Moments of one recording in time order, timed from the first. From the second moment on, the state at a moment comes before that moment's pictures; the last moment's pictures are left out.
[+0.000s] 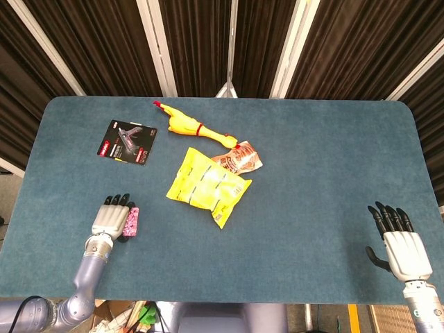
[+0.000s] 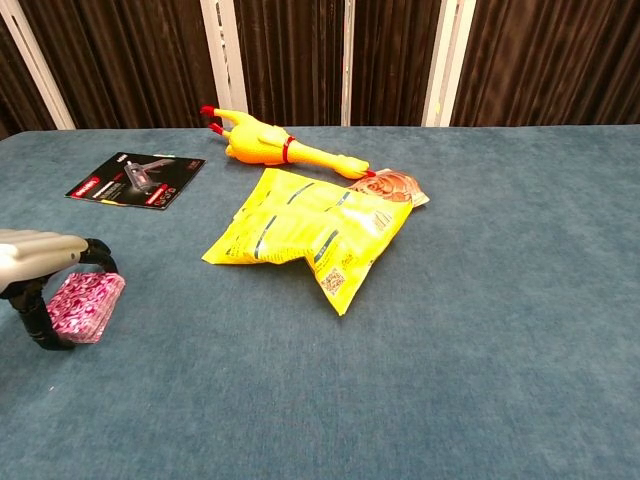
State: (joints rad) left arm -0.63 -1.51 -0.12 -1.74 0.55 1.15 0.94; right arm 0.11 -1.09 0.03 -1.67 -1.47 1.37 -0.12
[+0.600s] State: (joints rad) left arm -0.63 -1.44 -0.12 -1.82 0.62 1.19 0.84; right arm 0.11 -1.09 0.02 -1.67 -1.47 1.38 -0.11
